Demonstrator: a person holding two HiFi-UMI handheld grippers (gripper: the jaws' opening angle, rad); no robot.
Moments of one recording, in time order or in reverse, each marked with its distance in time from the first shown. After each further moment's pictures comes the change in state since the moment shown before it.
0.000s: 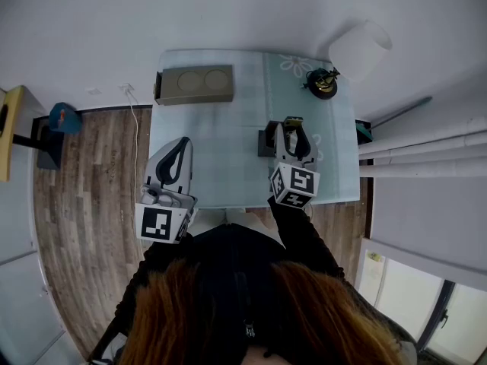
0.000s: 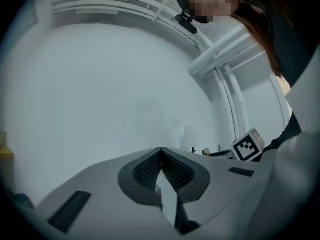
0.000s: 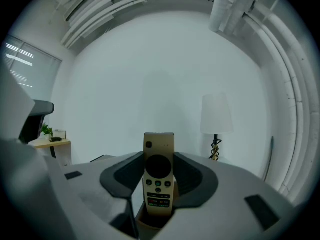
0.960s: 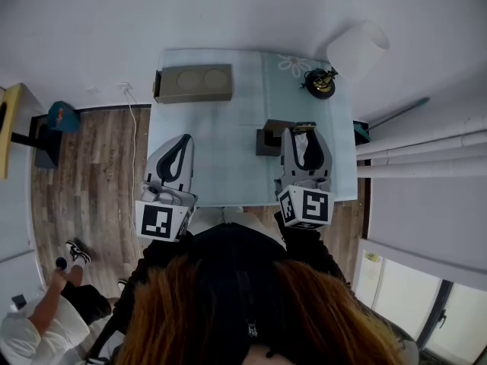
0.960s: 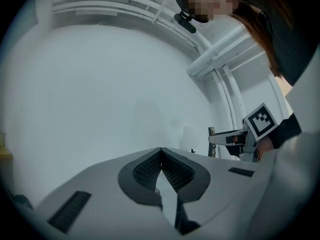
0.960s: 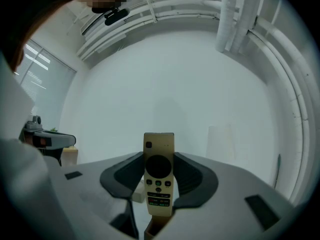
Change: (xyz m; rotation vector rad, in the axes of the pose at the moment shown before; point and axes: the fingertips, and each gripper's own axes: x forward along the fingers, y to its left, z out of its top) left arm -0.002 -0.007 0.005 0.011 -0.034 -0.012; right arm -0.058 0.019 0.083 -0.061 -0.182 0.081
